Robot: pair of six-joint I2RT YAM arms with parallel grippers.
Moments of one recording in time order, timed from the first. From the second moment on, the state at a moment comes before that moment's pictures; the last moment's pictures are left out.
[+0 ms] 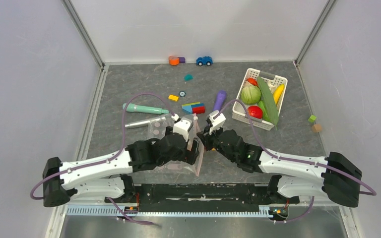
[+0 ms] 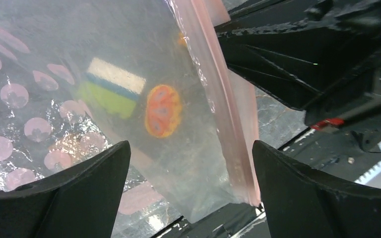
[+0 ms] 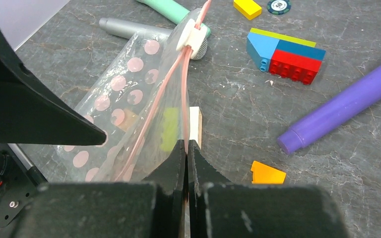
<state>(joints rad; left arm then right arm) -1.20 1.00 0.81 -0.49 -0.40 -0.57 1.10 1.16 0.58 0.30 0.36 0.30</state>
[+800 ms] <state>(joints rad) -1.20 0.98 0.83 -0.51 -0.76 -0.58 0.98 0.94 0.44 0.29 0.07 0.12</state>
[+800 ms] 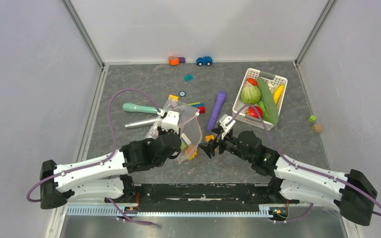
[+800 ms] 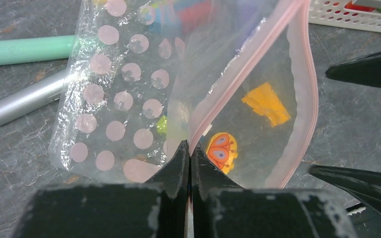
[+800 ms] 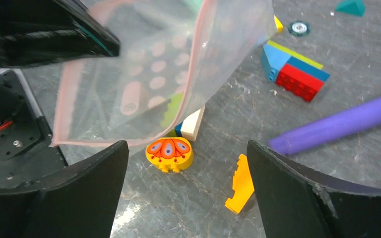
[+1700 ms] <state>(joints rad) -1.20 0.94 0.68 -0.33 -0.62 -0.58 0.39 1.28 0.92 -0.30 0.40 0.21</state>
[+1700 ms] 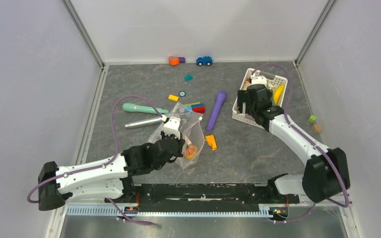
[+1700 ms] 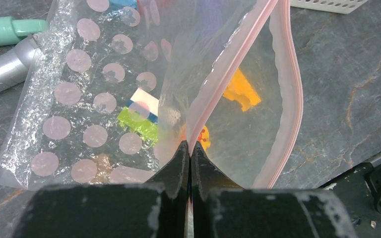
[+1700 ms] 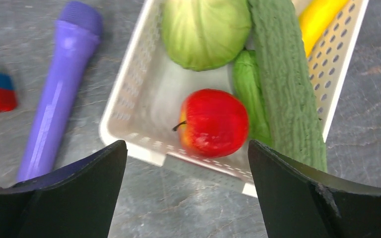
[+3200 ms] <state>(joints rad) -1.20 0.97 0.67 -0.27 -0.57 -0.60 0.27 1.58 0.88 -0.14 0.50 0.27</state>
